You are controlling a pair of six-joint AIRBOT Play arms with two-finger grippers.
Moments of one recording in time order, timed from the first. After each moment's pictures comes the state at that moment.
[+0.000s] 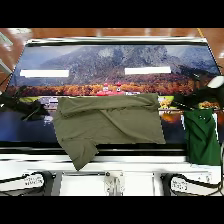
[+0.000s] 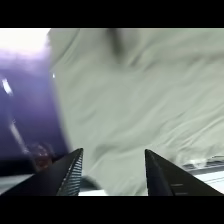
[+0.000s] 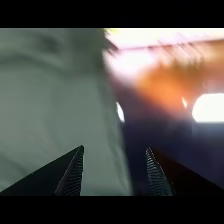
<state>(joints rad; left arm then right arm) 0.43 -1.37 1.08 1.08 -1.47 -1.34 -0.33 -1.41 1.24 -1.26 1.34 1.33</state>
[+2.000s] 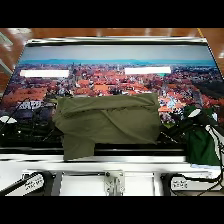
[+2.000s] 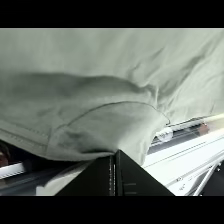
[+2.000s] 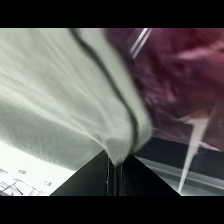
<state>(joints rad) 0.38 -1.19 0.59 0.79 -1.28 -1.11 -0.31 -1.52 0.77 -1.10 1.31 1.28</state>
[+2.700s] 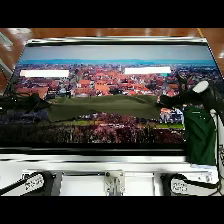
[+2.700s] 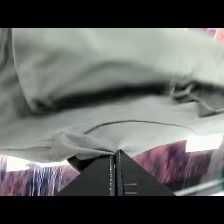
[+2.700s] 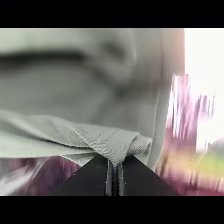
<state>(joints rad) 0.38 -1.23 1.02 0.77 -1.22 -1.23 -0.14 -1.46 1.18 -1.10 1.10 1.32</state>
